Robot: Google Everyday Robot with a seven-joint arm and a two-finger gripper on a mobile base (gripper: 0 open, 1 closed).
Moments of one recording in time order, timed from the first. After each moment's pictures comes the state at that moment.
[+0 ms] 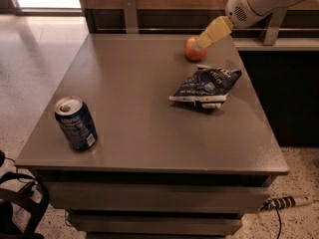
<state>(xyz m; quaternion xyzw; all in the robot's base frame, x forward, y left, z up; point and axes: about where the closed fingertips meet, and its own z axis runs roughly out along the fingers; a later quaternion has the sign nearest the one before) 0.711 -0.168 0.959 -0.41 0.82 0.05 0.39</state>
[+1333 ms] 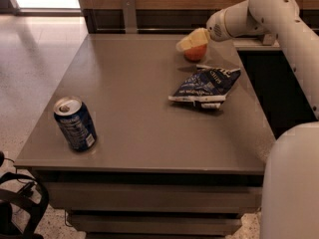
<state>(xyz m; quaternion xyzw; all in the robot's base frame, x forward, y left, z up) 0.814 -0.139 0.889 -0.36 0.79 0.16 0.46</state>
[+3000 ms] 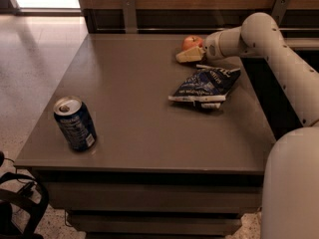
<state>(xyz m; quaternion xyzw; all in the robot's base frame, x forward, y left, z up) 0.828 -0.129 0.820 -0.34 0.79 0.20 0.46</state>
